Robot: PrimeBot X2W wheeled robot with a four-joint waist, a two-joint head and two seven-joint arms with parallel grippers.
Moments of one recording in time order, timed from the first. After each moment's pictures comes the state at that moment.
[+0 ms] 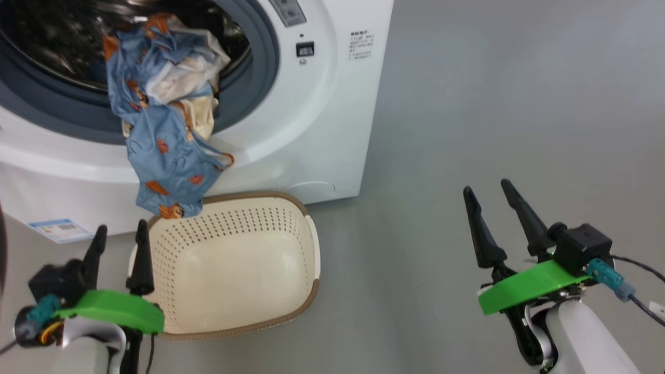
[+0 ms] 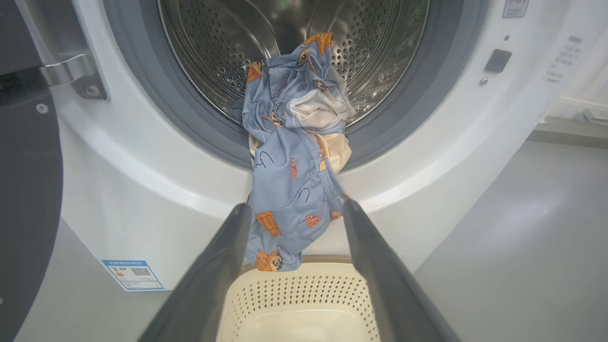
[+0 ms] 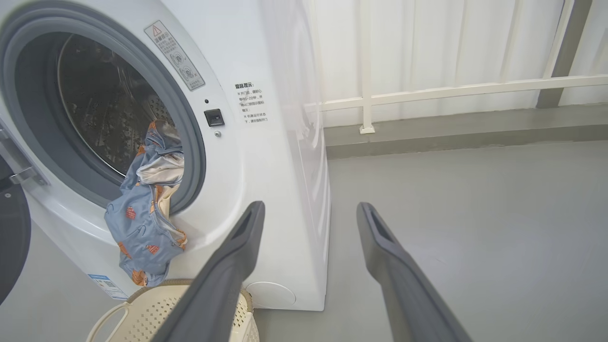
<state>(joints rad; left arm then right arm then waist) -0.35 0.18 -0.03 0.57 -0.35 -0.13 -0.26 -0.26 -0.09 0.17 0.29 0.31 0.12 -0.25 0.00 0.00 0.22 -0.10</state>
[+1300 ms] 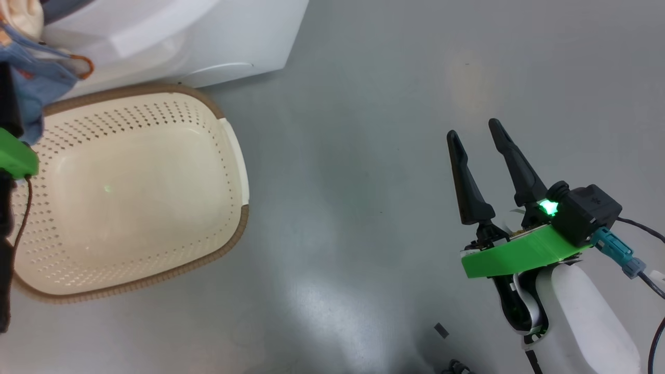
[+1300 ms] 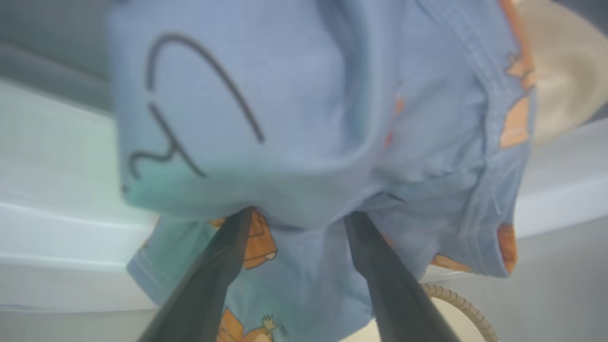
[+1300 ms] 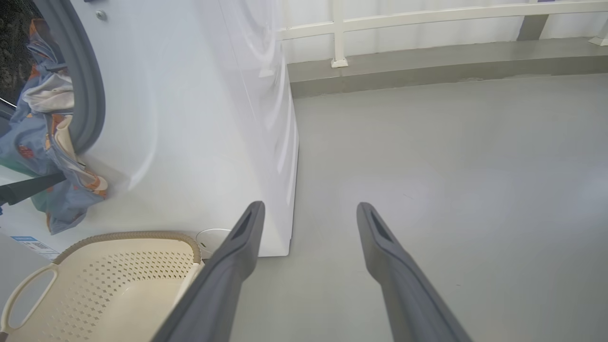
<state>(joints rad) -1.07 0.42 -0.25 1.17 -0.56 -0.10 -0.25 -0.36 -0.05 0.19 0.15 0.30 0.12 -0.25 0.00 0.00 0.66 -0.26</state>
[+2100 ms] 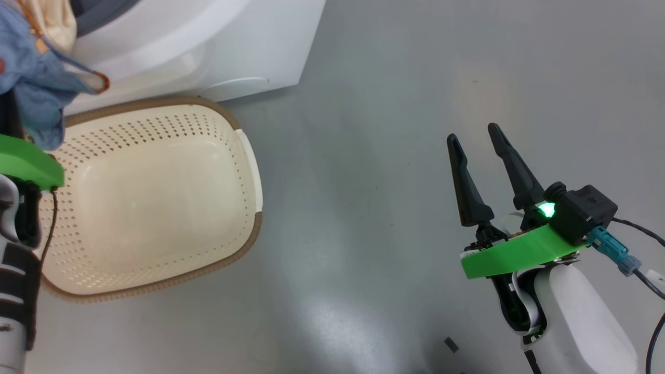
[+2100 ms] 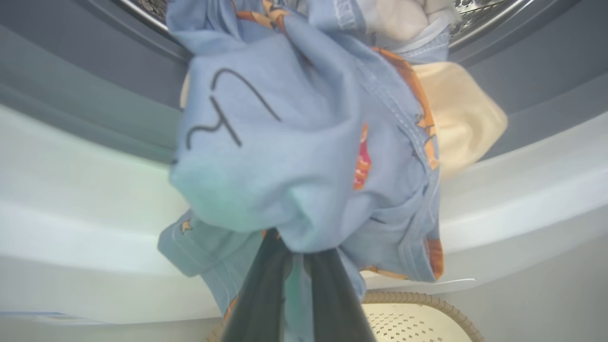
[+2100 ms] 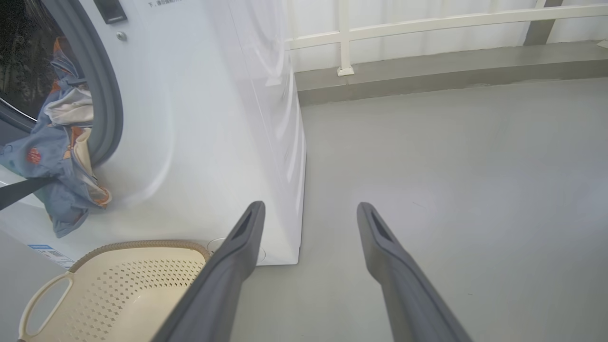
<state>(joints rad) -0.98 0.38 -0.19 1.04 -0.50 -0.12 -0.26 -0.36 -0.05 0.19 0.18 0.31 0.12 -0.25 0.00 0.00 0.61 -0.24</state>
